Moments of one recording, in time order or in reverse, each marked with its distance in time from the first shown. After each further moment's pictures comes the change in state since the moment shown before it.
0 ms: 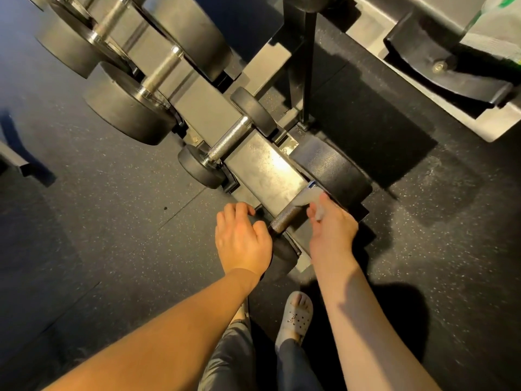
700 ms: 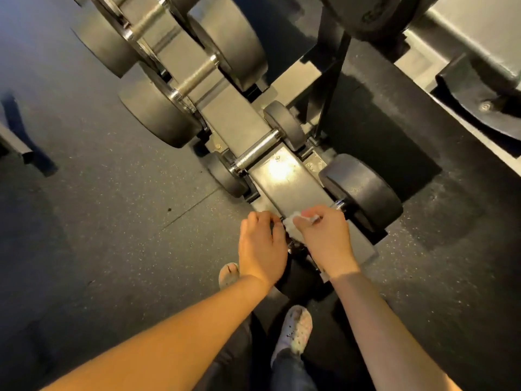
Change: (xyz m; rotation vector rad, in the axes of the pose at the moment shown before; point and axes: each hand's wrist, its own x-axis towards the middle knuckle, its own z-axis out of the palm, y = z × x) left_hand 0.021 -0.015 -0.017 -0.285 -0.179 -0.053; right_hand -0.037 -0.008 0.037 -0.861 -0.430 -0.329
